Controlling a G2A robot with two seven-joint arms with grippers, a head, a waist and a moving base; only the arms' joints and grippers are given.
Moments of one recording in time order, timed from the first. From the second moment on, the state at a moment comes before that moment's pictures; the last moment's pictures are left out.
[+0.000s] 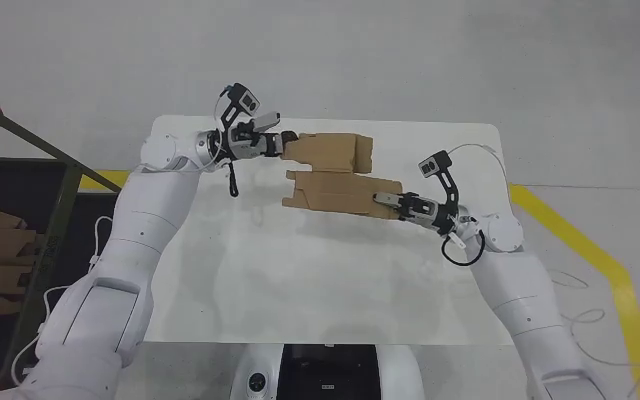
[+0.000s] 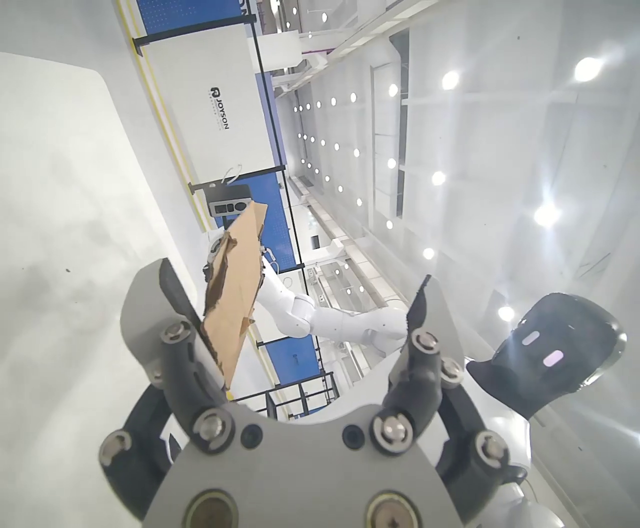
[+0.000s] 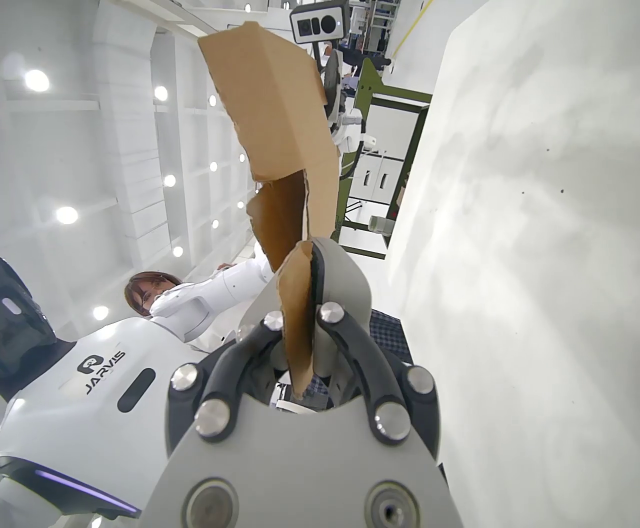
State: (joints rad) left arm 0.69 -1.16 -1.14 -0.88 -0.78 -0.37 -1.39; right arm -1.06 -1.21 1.21 -1.17 0.58 -0.46 1.22
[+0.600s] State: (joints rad) left arm 0.71 -1.16 -1.16 -0.95 -0.80 -0.31 -1.40; right arm -1.08 -1.21 1.20 -1.20 0.53 -0.46 1.16
